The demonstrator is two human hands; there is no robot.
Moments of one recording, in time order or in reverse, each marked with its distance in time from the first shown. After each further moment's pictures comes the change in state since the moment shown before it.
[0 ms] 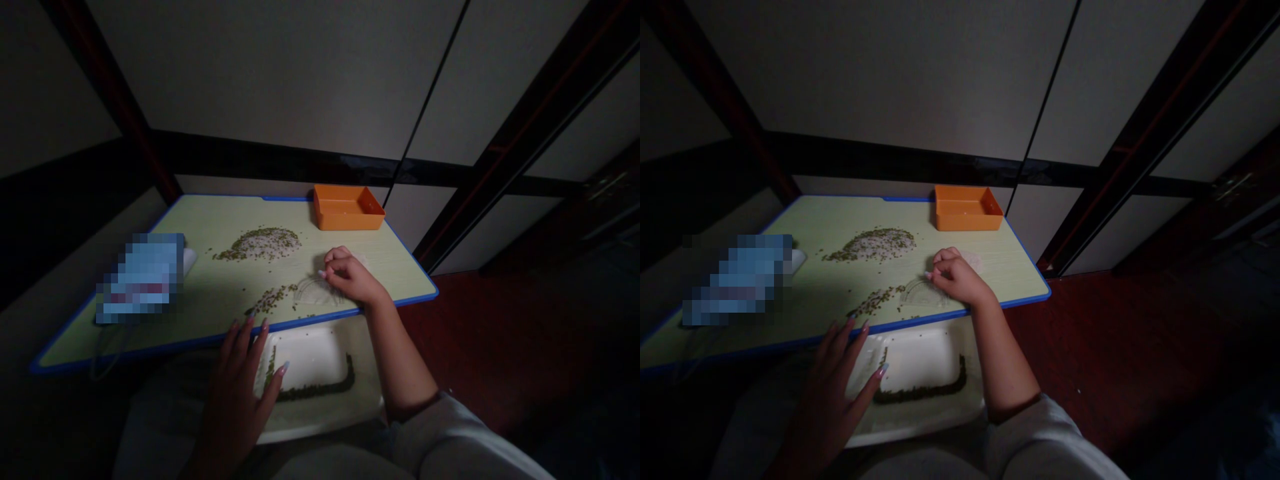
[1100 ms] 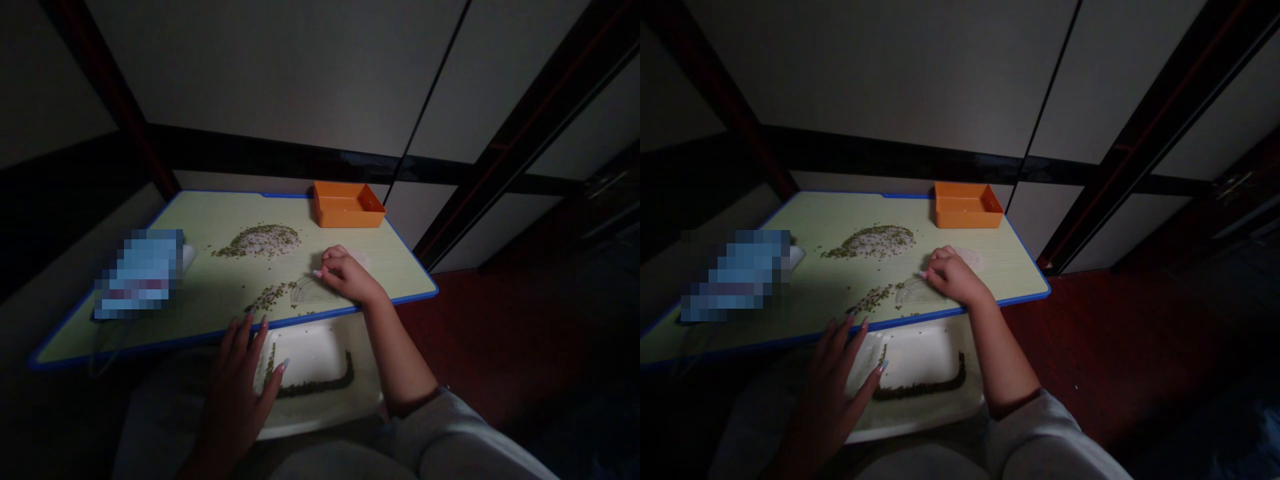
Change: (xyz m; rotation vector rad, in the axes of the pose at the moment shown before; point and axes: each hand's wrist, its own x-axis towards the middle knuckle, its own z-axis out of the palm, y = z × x) left_hand 0.001 0.001 -0.002 0.008 0.002 0.014; right_hand 0.002 0.002 0.006 -0.093 -0.018 -0.073
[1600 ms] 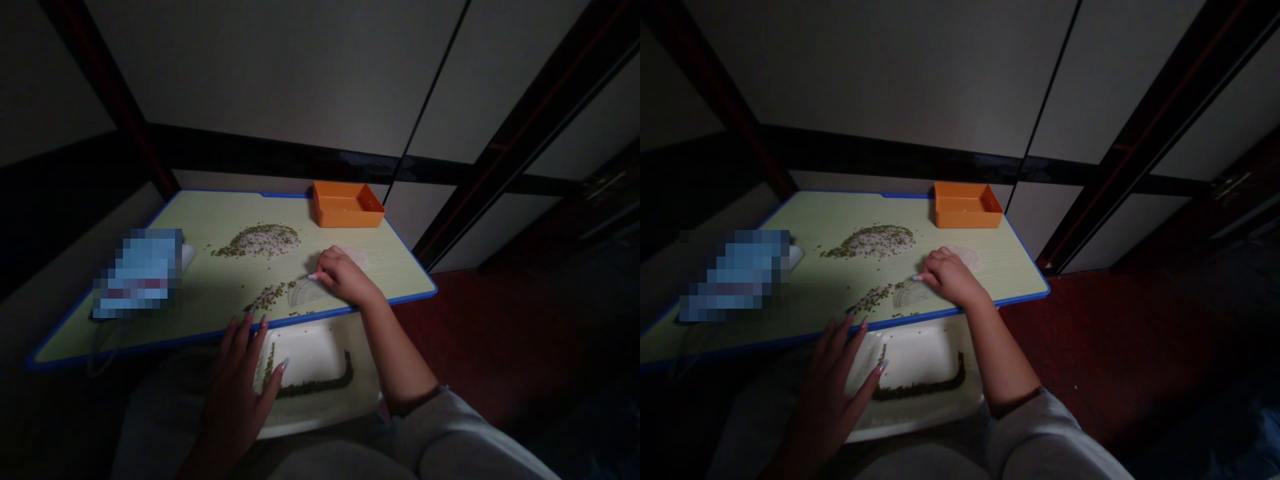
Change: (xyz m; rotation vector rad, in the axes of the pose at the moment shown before) left_hand -0.001 0.001 0.001 -0.032 -0.010 -0.028; right_hand 0.004 -0.008 0.002 -0.157 -0.060 0.026
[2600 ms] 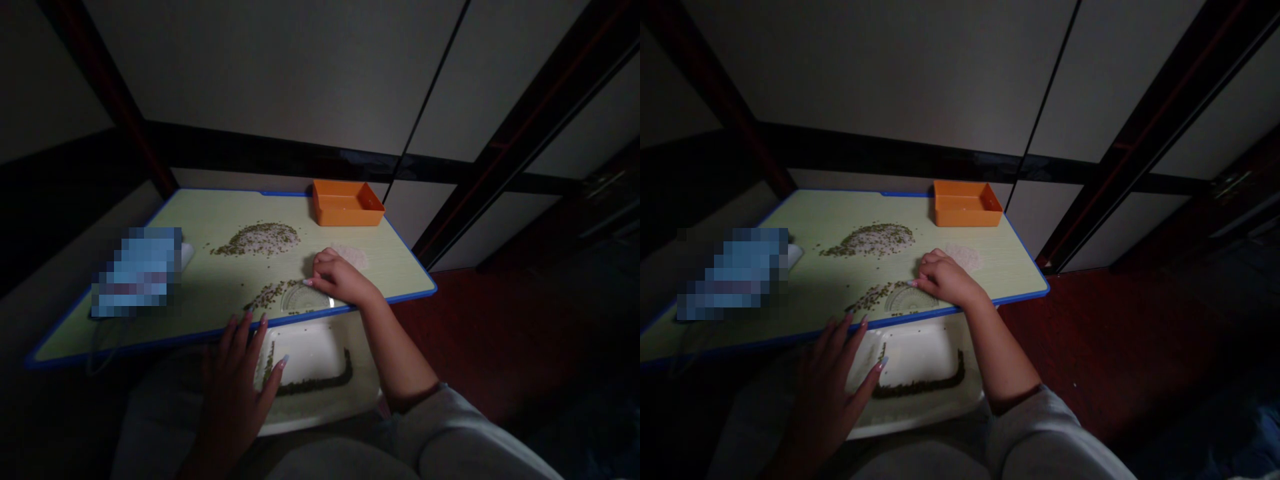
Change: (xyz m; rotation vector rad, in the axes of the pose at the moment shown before) left_hand 0.000 0.009 -0.004 0.106 -0.035 -0.082; right_hand 0.001 -0.006 0.000 0.138 -0.066 -0.062
